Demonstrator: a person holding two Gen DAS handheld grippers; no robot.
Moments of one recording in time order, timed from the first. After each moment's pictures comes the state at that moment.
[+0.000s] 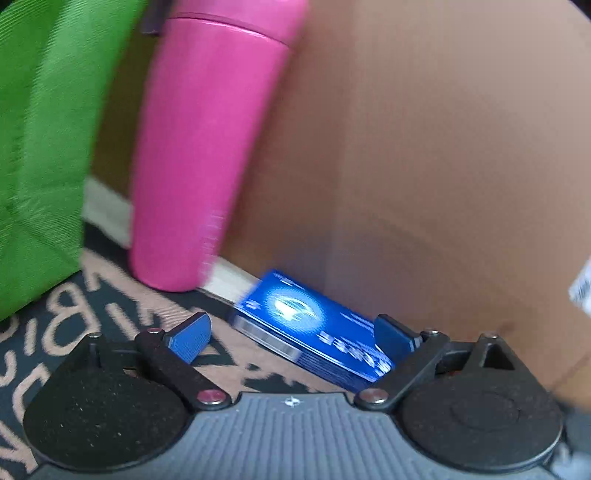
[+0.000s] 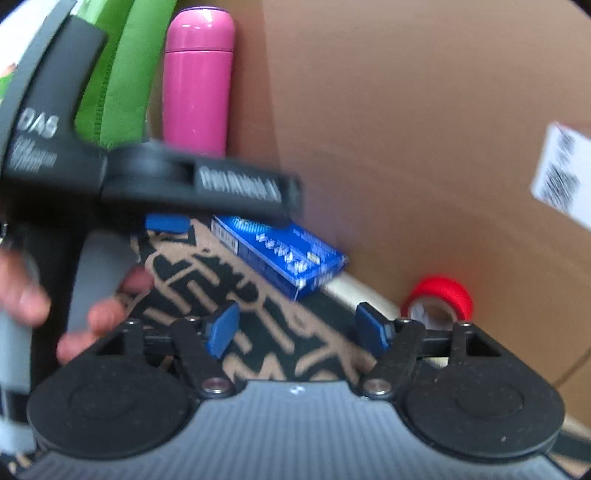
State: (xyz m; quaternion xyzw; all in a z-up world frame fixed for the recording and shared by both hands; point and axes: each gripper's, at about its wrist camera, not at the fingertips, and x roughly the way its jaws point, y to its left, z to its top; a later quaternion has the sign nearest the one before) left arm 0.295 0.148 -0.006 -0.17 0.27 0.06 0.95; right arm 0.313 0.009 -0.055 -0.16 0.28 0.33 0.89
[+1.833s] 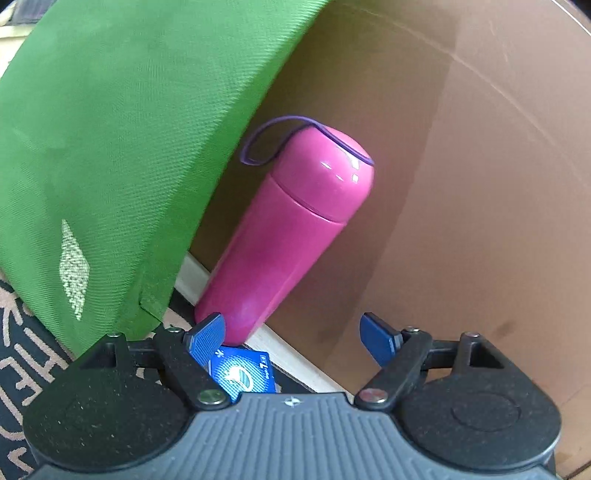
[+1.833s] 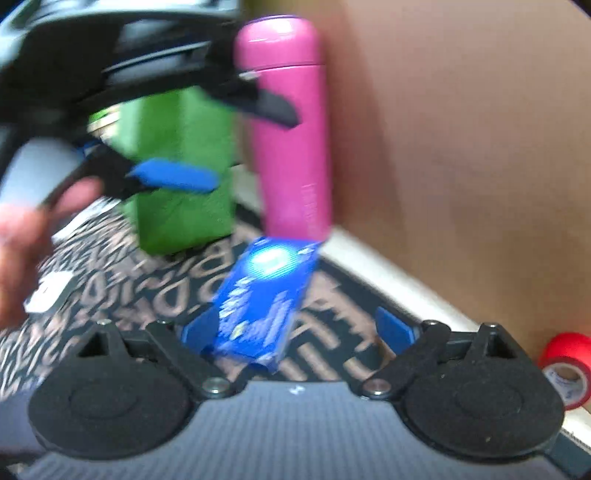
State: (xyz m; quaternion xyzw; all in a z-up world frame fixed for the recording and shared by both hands) left arm 0.273 0.196 0.043 -0.28 0.24 0.10 0.92; right arm 0.331 -0.013 -0.014 -0.08 0.30 0.47 0.83
